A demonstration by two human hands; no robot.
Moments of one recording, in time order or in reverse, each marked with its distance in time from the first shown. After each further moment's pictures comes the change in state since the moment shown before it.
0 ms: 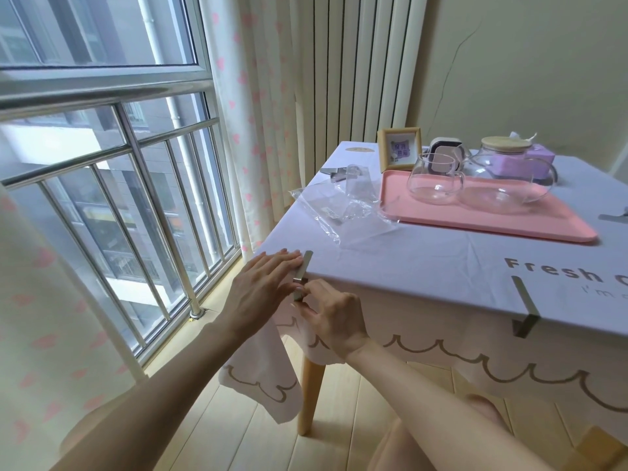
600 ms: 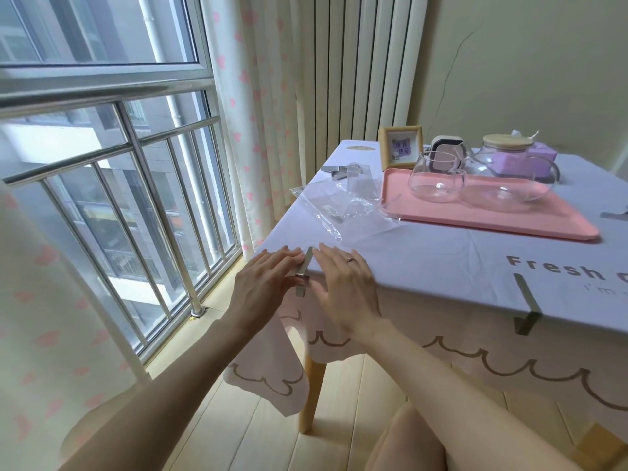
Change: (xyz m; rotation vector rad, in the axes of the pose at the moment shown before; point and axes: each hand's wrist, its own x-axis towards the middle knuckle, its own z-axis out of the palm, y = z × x) left_hand 0.004 0.006 0.003 0.015 0.096 -0.046; right_hand 0.027 0.005 -0.017 -0.286 -0.169 0.102
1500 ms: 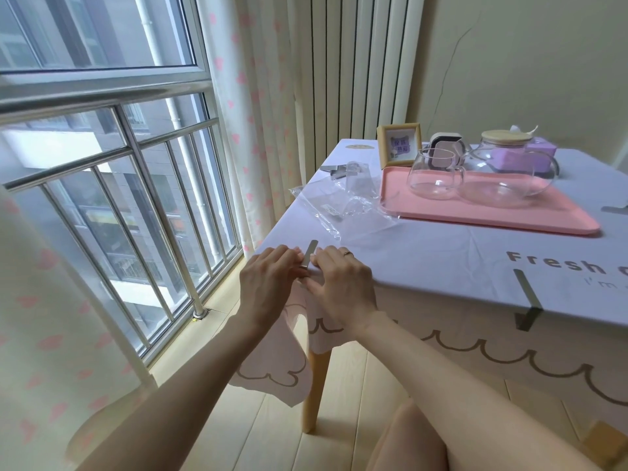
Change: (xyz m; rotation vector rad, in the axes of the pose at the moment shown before) left_hand 0.011 0.013 0.007 0.143 0.228 -0.085; right_hand 0.009 -0.006 -0.002 -0.032 0.141 -0.030
